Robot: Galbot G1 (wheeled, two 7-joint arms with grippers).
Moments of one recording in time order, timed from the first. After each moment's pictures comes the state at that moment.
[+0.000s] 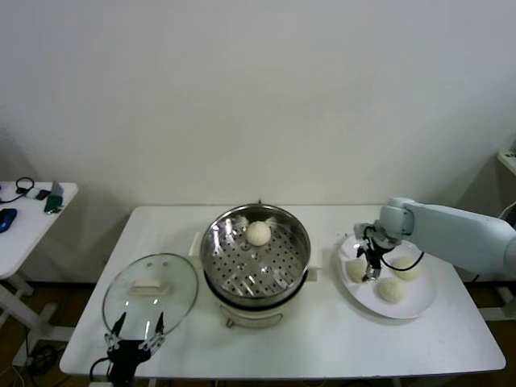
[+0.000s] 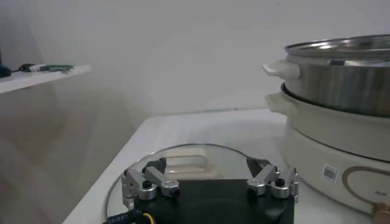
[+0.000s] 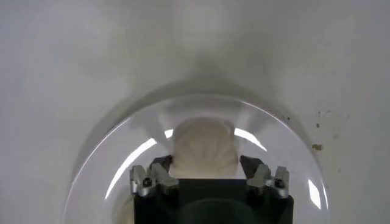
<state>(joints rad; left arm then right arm) 1.77 -1.48 -0.70 -1.99 -0.08 0.01 0.04 0.35 0.83 -1.49 1.11 0.40 -0.30 -0.86</state>
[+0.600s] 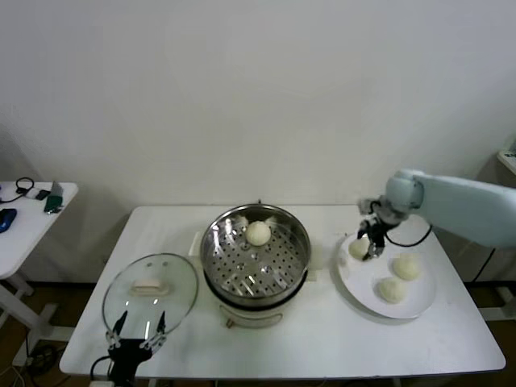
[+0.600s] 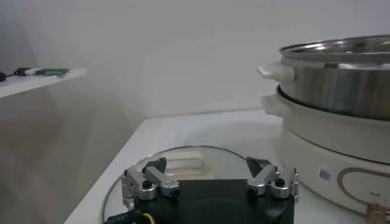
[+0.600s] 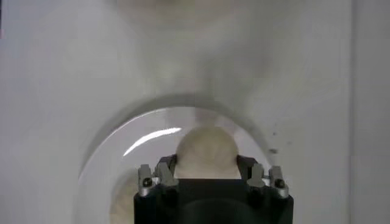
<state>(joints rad) 1.77 -1.47 -0.70 -2.01 -0.07 0.02 0.04 0.76 0.86 -1.69 1.21 0.57 -0.24 -0.97</state>
